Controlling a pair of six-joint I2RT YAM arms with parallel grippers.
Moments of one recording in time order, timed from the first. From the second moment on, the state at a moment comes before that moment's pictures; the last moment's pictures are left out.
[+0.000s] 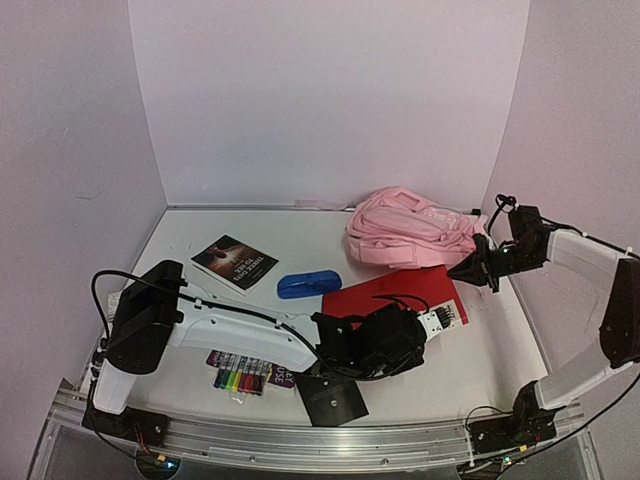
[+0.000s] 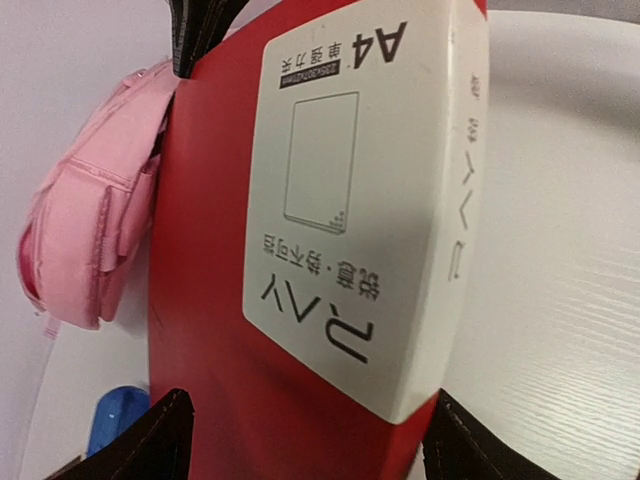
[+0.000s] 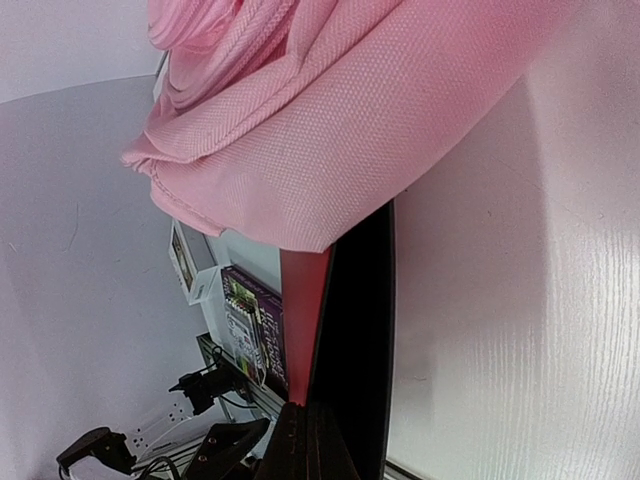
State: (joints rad) left arm -1.43 2.18 1.66 -0.12 -0.55 0.18; right arm -0.02 1.42 0.99 -0.67 -0.86 0.54
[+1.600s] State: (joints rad) left arm -1.42 1.69 1.47 0.07 -0.66 0.55; right arm -0.01 1.20 1.26 -0.58 -0.94 0.57
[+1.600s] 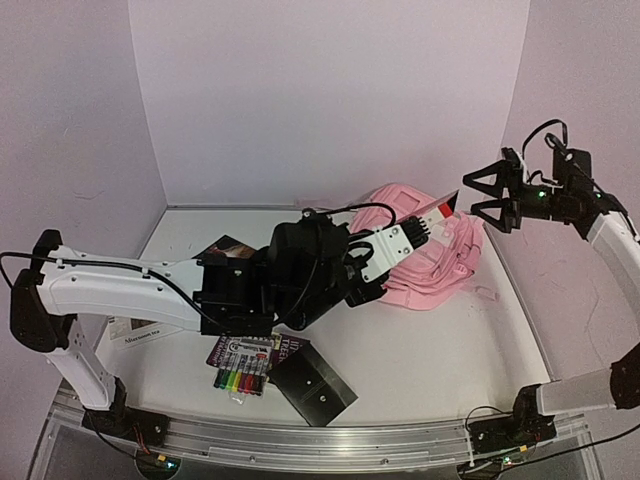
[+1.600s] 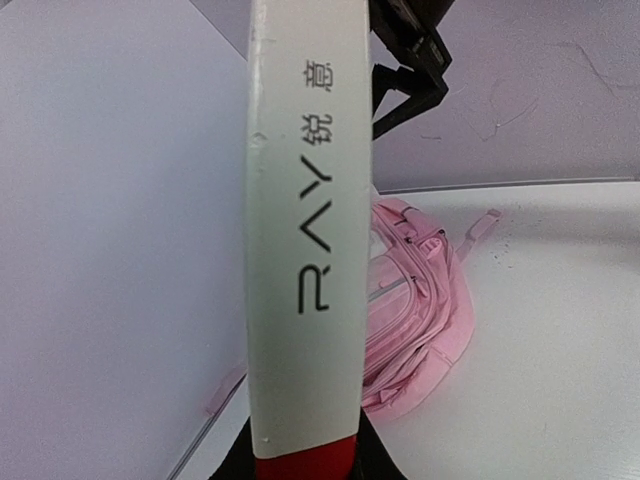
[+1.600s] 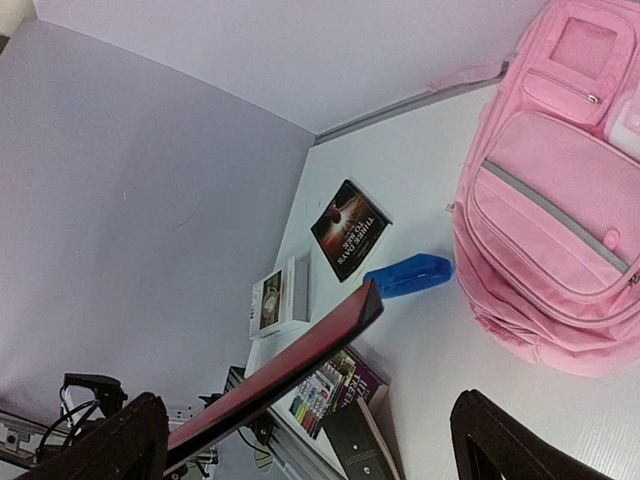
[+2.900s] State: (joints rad) left arm -1.43 2.21 1.46 1.09 -0.84 1.64; right arm 0.13 1.21 1.08 -0.59 -0.95 0.59
